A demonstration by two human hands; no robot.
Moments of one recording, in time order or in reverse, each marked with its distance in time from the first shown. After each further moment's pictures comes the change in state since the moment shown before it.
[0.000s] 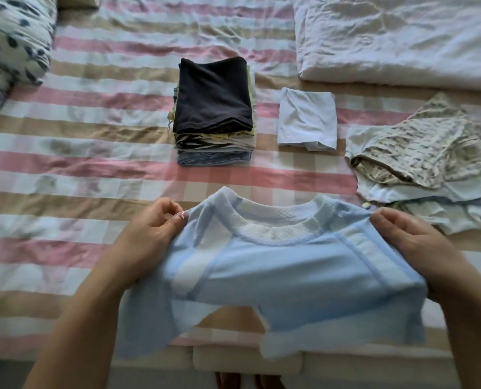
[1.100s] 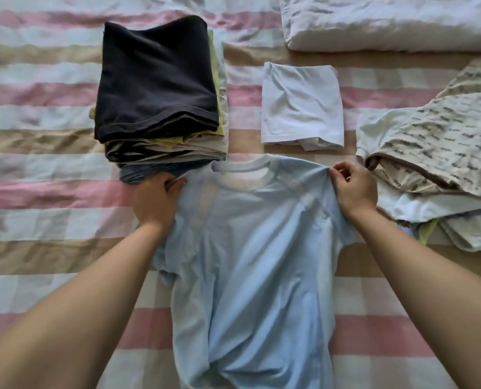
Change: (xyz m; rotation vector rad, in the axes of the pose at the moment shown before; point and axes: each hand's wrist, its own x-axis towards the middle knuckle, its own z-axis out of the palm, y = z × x) left_hand 0.258 -0.118 0.099 0.585 0.466 0.202; right_hand 0.284 0.123 -0.036 -0.669 0.624 -0.150
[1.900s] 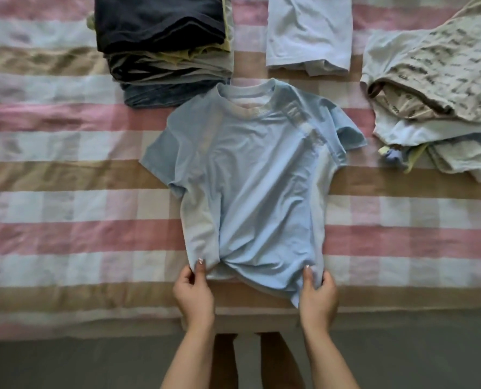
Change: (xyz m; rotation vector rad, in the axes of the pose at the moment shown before) left_hand -0.295 0.005 -0.040 -0.602 0.001 -0.891; right_hand -0.330 0.034 0.002 0.120 0.006 0.646
